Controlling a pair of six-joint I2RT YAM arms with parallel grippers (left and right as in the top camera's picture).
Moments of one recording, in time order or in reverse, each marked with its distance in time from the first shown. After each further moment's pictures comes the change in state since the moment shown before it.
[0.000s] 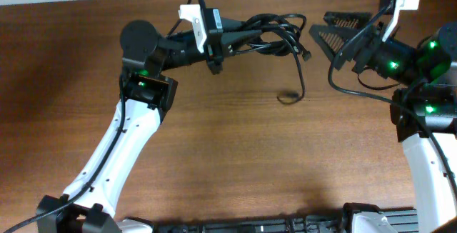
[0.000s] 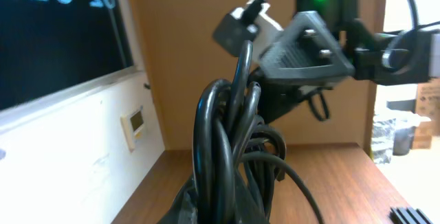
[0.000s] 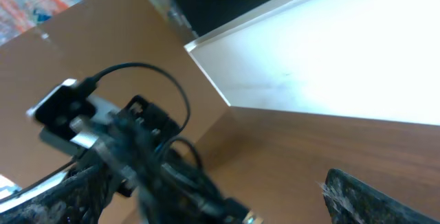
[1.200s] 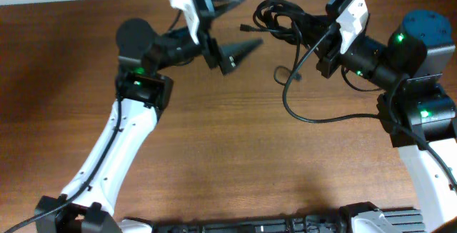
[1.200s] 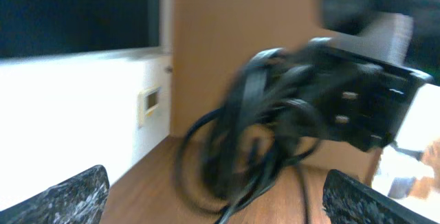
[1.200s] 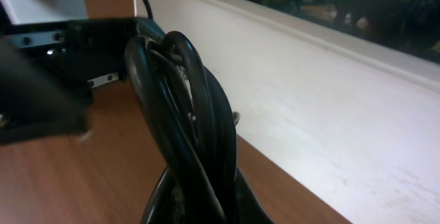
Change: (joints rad) left arm 0.032 0.000 0.000 -0.039 -0.098 -0.193; right arm 0.257 0.000 0.202 -0.409 0.415 -0.884
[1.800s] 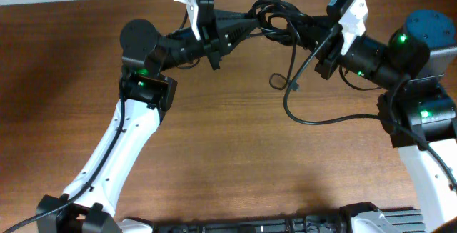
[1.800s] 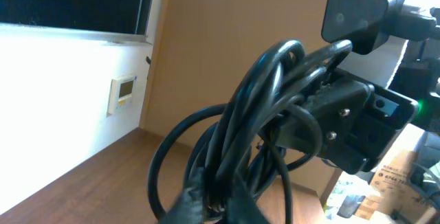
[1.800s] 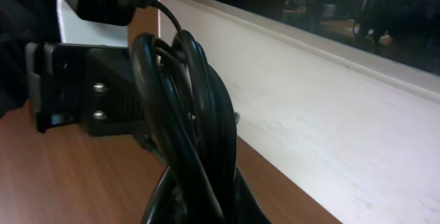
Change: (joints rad) left arm -0.031 0.000 0.000 0.018 0.002 -0.190; right arm 0.000 0.000 0.000 0.038 -0.100 0.024
